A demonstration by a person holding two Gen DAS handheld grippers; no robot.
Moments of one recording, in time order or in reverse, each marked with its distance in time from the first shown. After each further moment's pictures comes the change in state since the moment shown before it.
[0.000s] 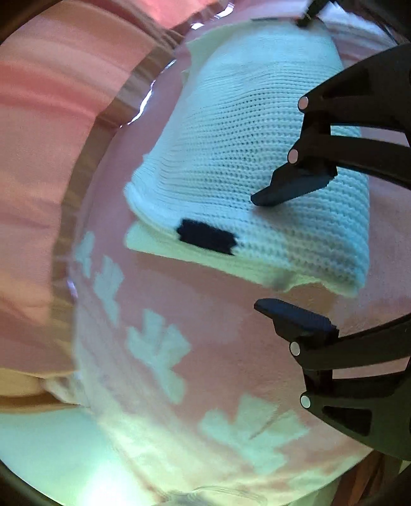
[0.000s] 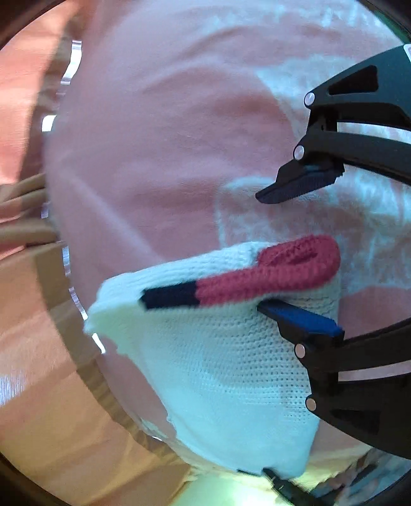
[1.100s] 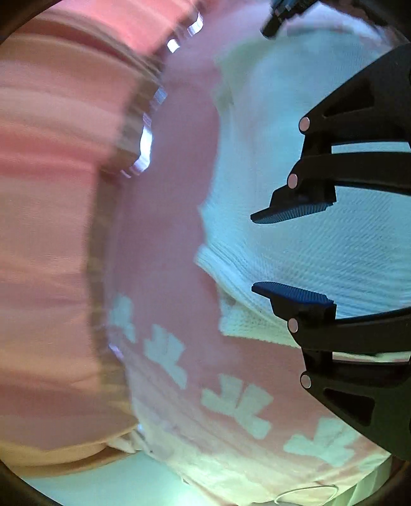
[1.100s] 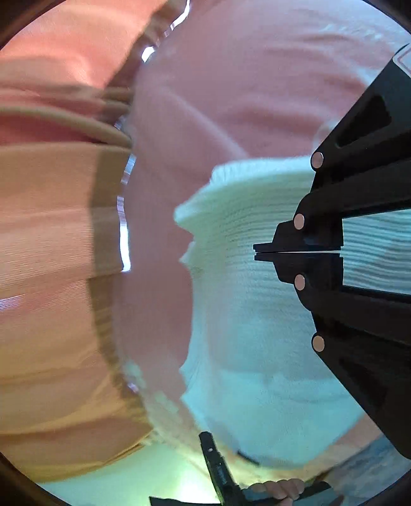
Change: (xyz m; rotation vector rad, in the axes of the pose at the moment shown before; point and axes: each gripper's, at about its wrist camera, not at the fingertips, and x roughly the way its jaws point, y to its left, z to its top) left arm 0.011 -0.083 0.055 0.240 -0.036 0.022; right arm -0.005 0.095 0.044 -0.362 -0.104 0.026
